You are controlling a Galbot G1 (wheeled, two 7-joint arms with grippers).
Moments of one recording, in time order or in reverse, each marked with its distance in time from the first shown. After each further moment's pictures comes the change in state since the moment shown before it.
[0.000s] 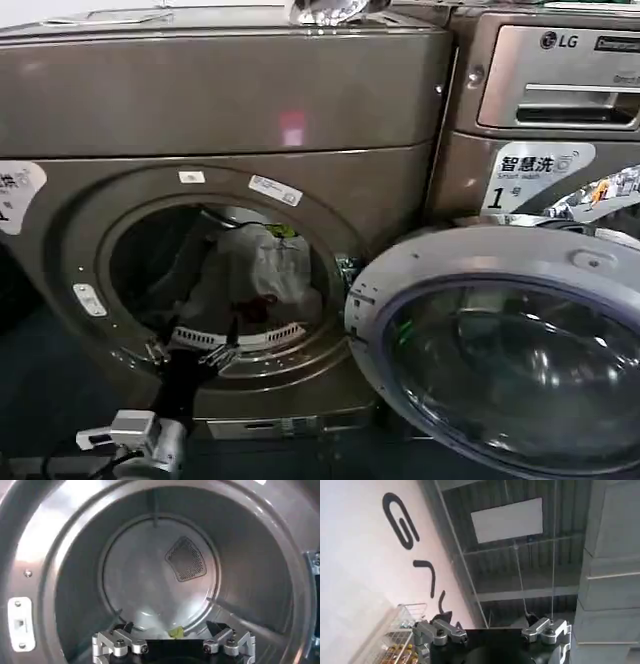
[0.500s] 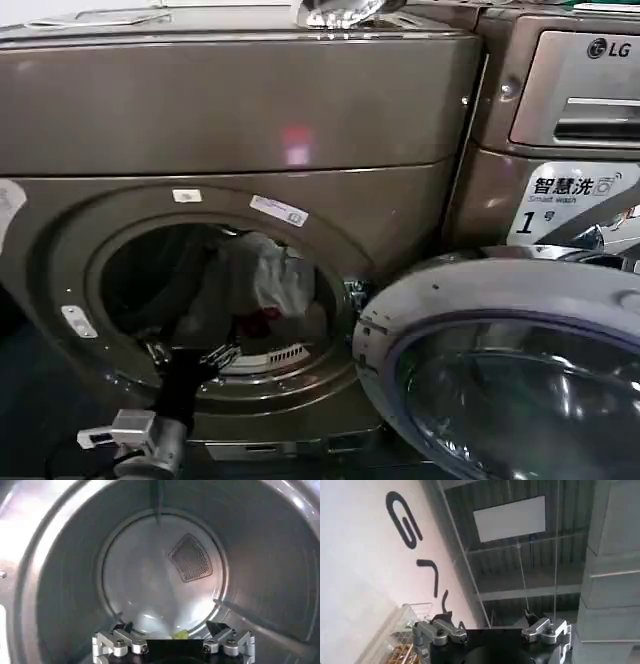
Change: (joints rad) left arm -0.005 0.000 0.001 0.006 0.000 -0.001 0.002; right arm 0.001 0.000 -0.001 -0.002 -0.002 -0.009 0.009
